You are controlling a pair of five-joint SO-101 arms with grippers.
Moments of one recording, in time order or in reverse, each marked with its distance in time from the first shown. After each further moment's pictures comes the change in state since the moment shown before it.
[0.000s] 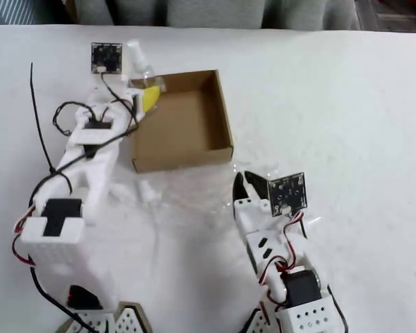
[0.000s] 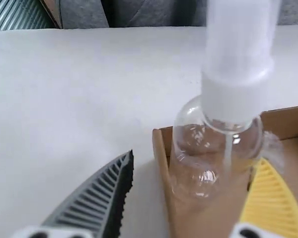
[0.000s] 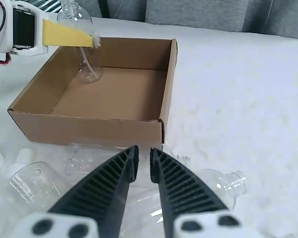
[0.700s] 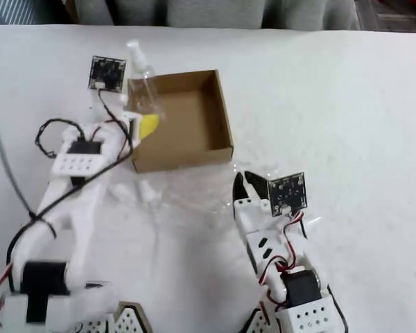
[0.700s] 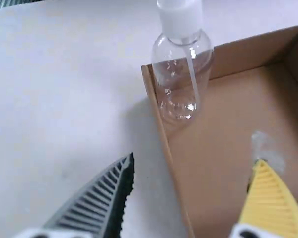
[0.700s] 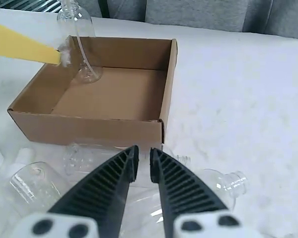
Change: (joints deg) left arm 1.0 -29.5 19.7 17.9 -5.5; right arm 0.0 0.0 0.0 0.0 0.1
